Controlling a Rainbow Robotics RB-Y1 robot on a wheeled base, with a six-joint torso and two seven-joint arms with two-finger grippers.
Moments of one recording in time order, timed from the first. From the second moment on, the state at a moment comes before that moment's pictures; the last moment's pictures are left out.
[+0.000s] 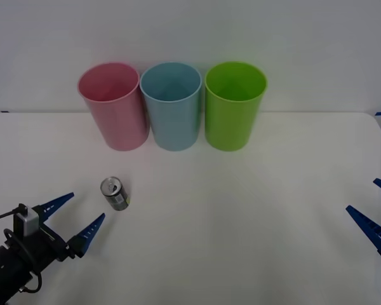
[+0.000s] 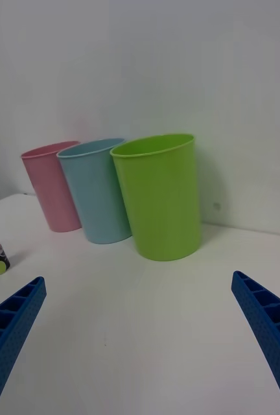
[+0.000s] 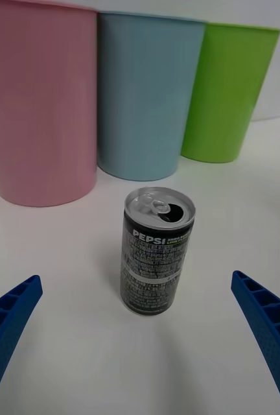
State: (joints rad) right arm 0.35 -0.40 -0.52 -1.66 0.96 -1.22 0.00; left arm 0.23 0.25 0.33 -1.50 -1.23 -0.98 -0.18
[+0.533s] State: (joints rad) right arm 0.35 -0.40 -0.52 -1.66 0.96 -1.22 0.00; left arm 0.16 0.20 0.33 -1.45 -1.31 -0.95 -0.19
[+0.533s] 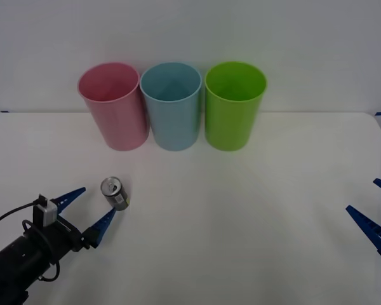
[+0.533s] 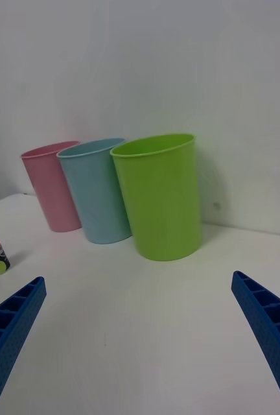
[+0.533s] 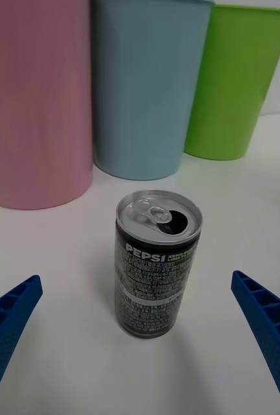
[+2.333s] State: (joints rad) right arm 0.35 -0.40 -0.52 -1.66 0.96 -1.22 0.00; left arm -0.08 0.20 0.29 -1.18 -1.38 -0.92 -0.26
